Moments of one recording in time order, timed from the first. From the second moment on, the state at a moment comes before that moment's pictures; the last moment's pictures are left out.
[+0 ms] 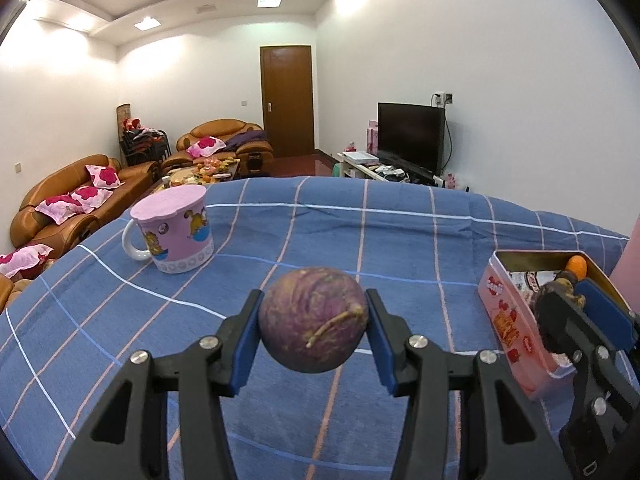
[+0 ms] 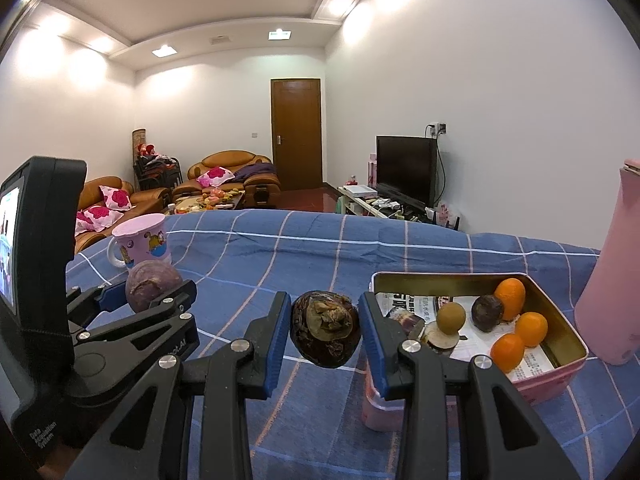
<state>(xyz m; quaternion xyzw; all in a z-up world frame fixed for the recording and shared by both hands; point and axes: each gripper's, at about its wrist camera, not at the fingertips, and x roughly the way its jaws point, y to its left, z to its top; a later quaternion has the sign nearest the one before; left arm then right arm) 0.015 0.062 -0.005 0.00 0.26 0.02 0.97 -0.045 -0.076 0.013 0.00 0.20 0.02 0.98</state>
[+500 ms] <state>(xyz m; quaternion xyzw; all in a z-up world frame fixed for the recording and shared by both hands) 0.007 0.051 -0.005 0.00 0.25 0.01 0.97 -0.051 -0.084 0.016 0.00 0.19 0.02 0.98</state>
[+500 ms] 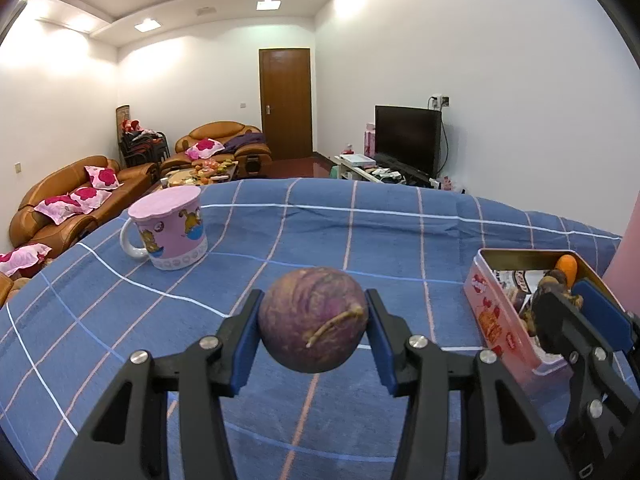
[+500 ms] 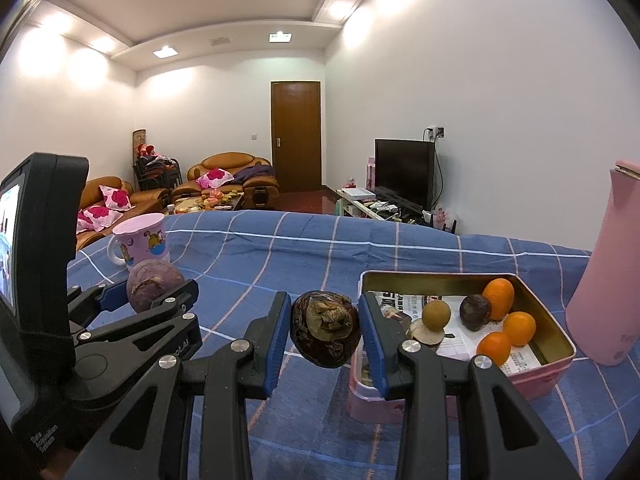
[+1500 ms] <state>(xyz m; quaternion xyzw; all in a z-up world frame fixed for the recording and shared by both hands) -0.008 -0.010 -0.003 0.01 0.24 -0.03 0.97 -0.077 -0.145 0.017 0.00 0.19 -0.01 0.98</state>
